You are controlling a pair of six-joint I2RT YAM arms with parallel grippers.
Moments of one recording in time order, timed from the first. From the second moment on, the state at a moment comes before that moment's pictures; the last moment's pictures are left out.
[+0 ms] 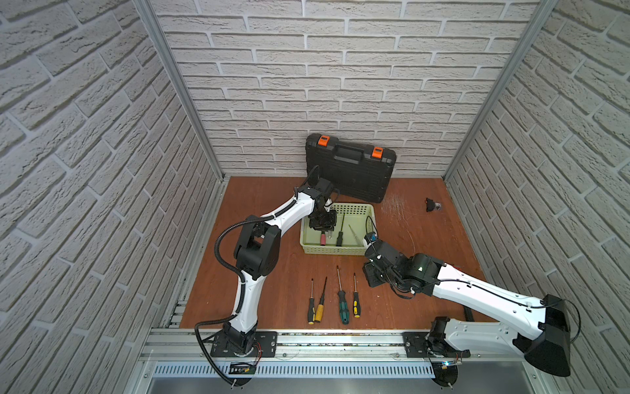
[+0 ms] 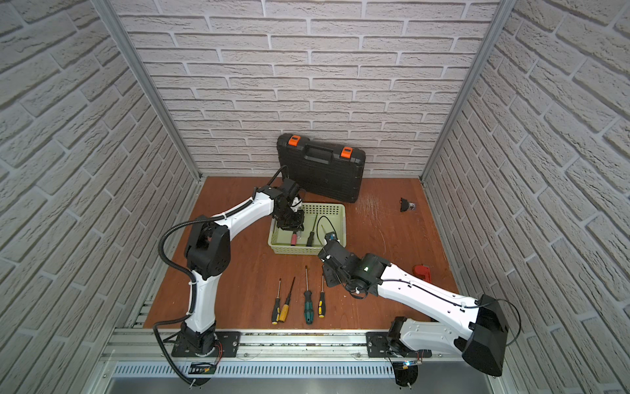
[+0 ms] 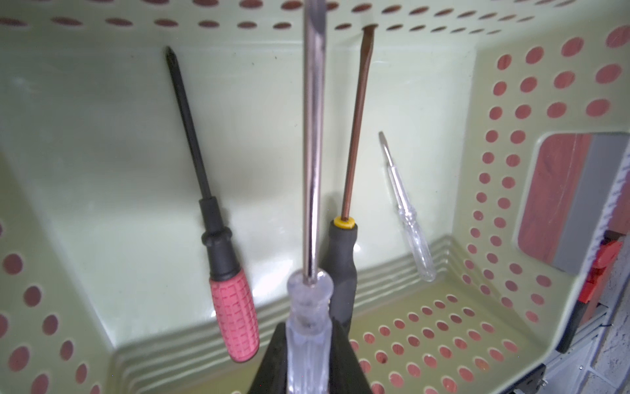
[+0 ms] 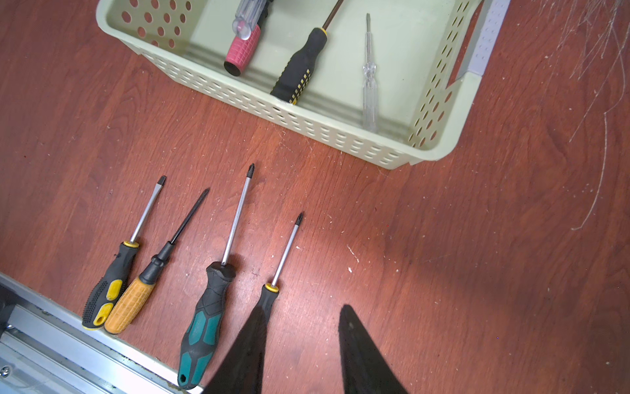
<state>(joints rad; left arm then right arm) -0.56 2.13 1.79 -0.94 0.28 -0.46 0.91 1.16 0.92 -0.83 0.26 0.59</state>
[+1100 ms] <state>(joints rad) -0.55 2.01 1.65 -0.89 0.25 -0.46 0.91 1.19 1.01 -0.87 0.25 0.59</state>
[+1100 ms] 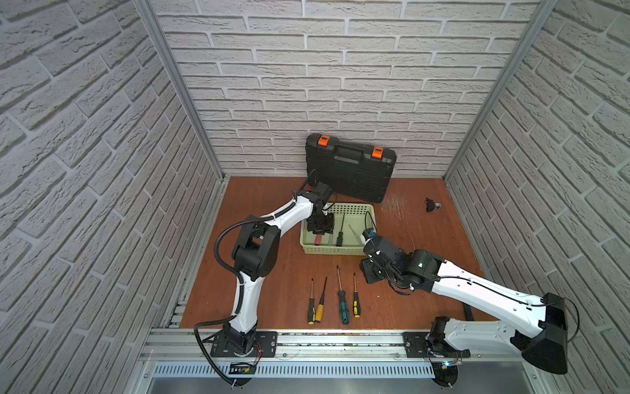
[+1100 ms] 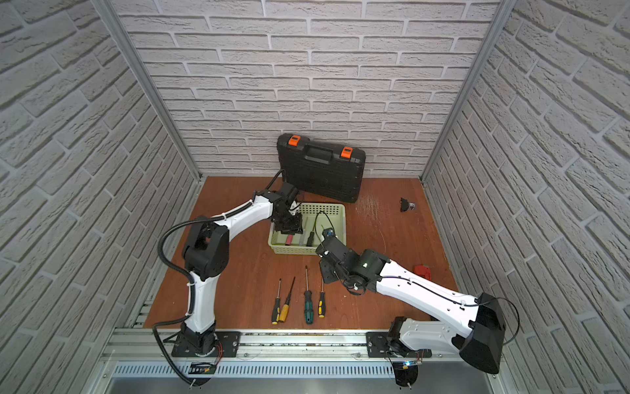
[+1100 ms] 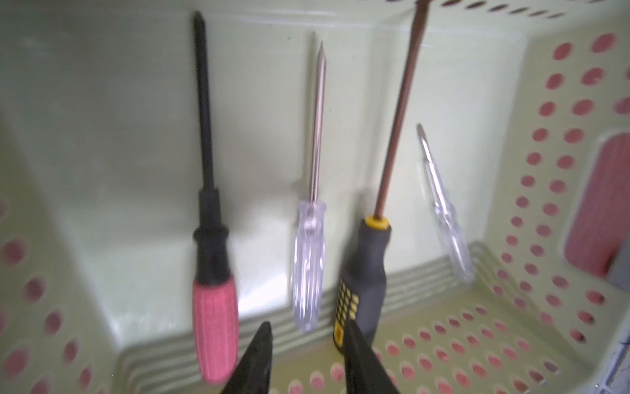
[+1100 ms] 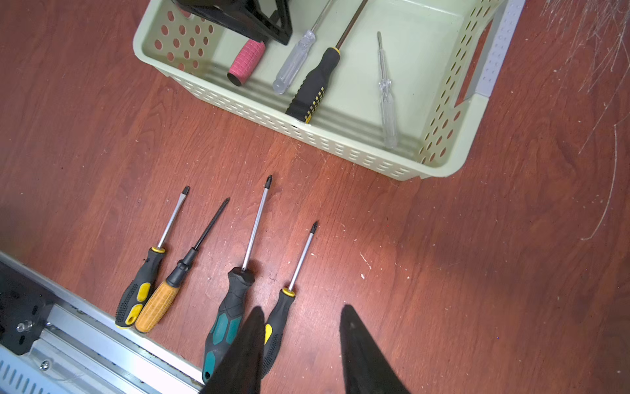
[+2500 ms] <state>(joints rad) -0.39 1.36 1.05 -0.87 0.08 -0.51 1.06 1.57 0.87 -0.76 0.08 0.88</state>
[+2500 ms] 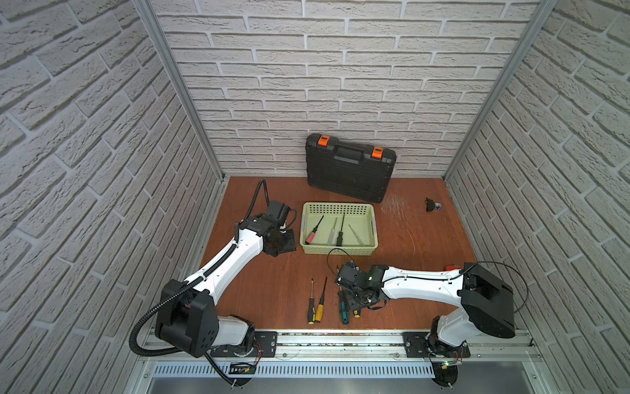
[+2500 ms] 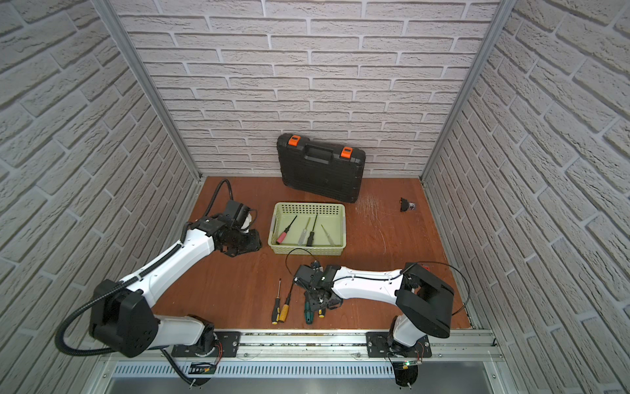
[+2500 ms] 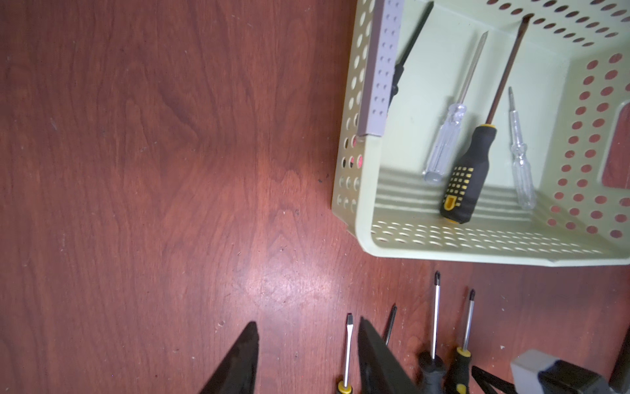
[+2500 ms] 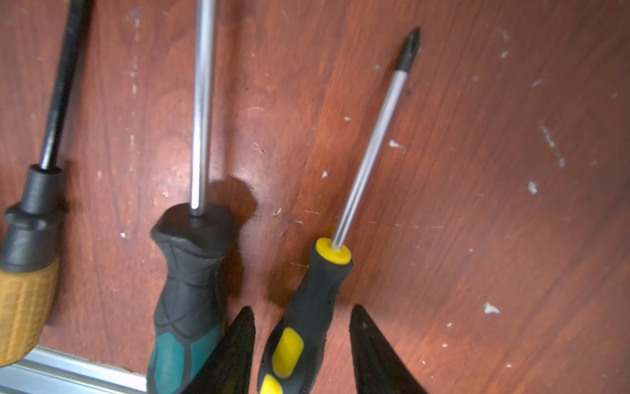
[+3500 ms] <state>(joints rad) -0.35 1.35 1.00 -0.82 0.12 -0.55 1.03 1.33 1.11 -0.97 0.15 0.78</state>
